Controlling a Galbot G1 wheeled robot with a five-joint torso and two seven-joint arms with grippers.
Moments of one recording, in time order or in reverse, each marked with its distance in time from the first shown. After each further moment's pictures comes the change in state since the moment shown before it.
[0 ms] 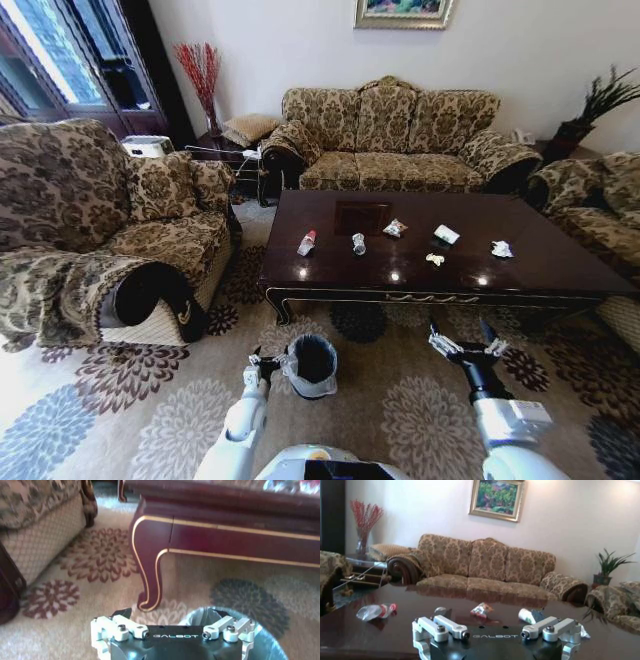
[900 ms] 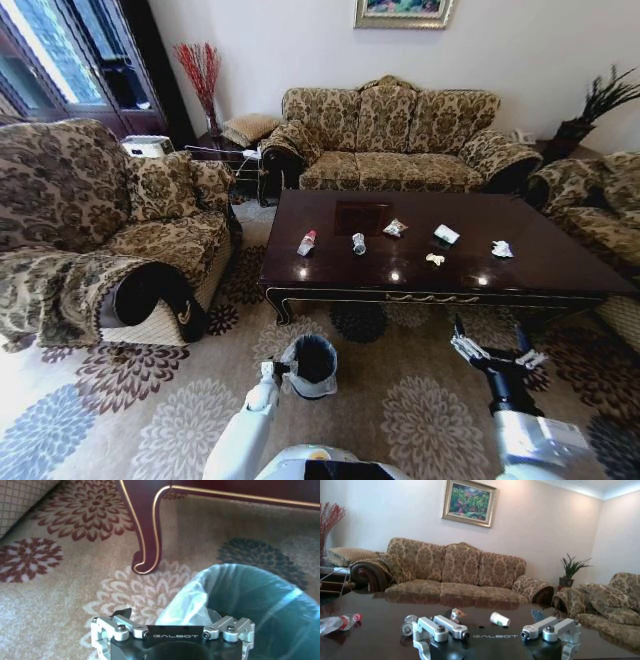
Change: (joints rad) left arm -0.321 -0.032 0.041 0.536 -0.028 -0.040 0.035; right arm -0.060 0.079 0.050 0.043 -0.008 0.048 0.070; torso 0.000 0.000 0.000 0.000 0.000
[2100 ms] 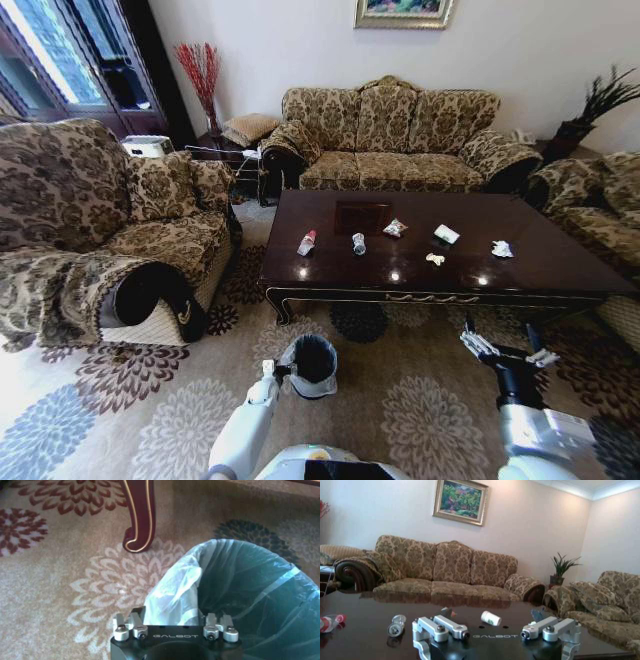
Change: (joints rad) left arm -0.029 -0.021 -0.004 0.080 -0.019 0.047 0.047; right arm 0.035 -0.039 0.021 -0.019 0.031 -0.034 0.050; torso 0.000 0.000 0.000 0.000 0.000
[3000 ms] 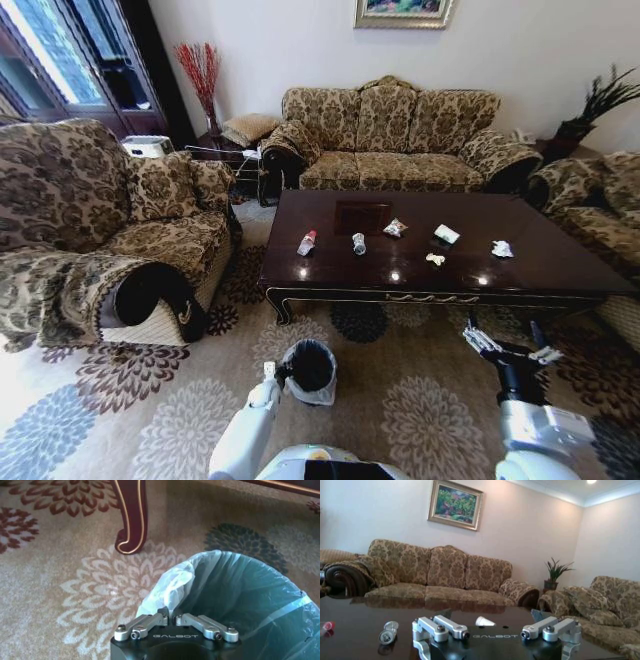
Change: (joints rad) left arm 0.030 -0.010 -0.003 -0.053 -0.006 -0.001 0.016; right arm 0.022 -0.001 -0.003 0.002 -0.013 0.004 0.033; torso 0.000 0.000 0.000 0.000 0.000
